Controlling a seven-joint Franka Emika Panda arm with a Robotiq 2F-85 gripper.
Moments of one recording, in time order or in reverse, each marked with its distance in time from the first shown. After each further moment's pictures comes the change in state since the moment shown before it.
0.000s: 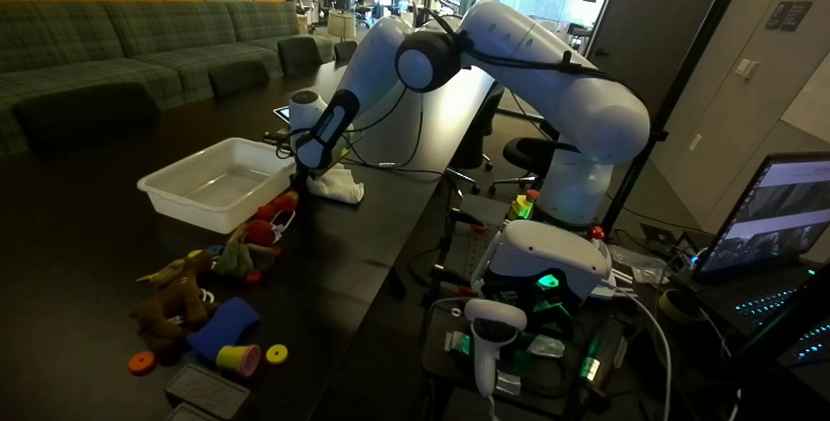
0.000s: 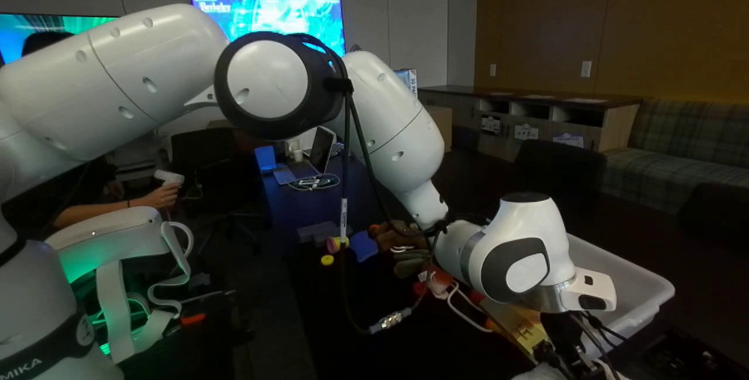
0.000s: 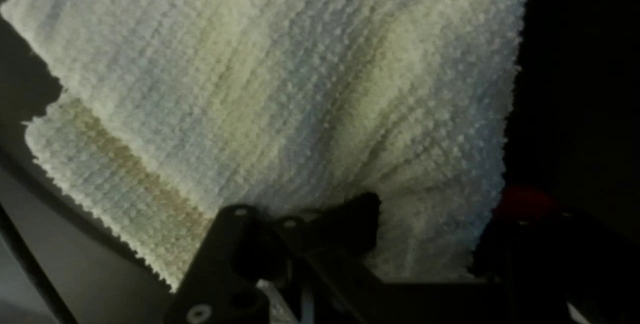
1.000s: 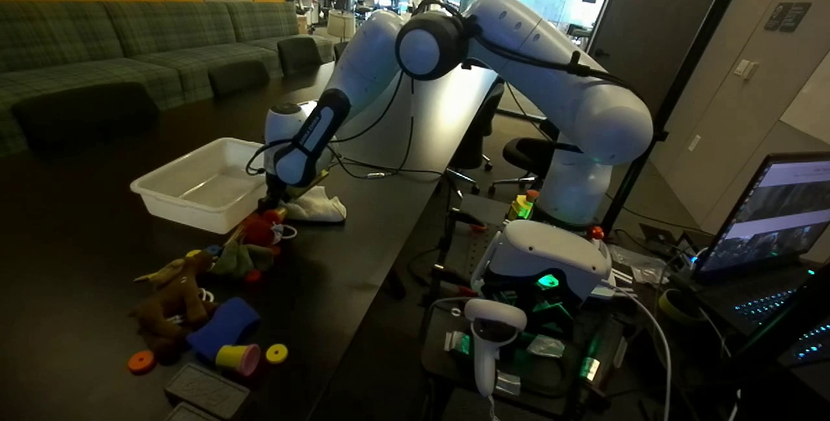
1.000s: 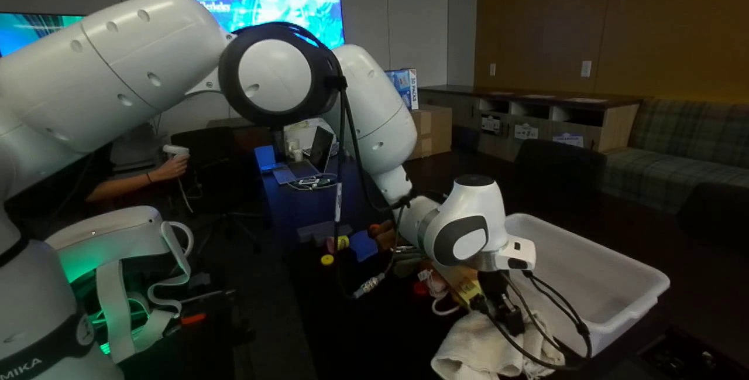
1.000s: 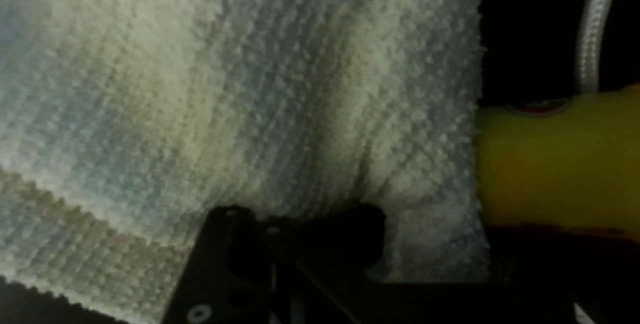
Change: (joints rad) arm 0.054 -0.066 0.182 -0.129 0.022 0.073 -0.008
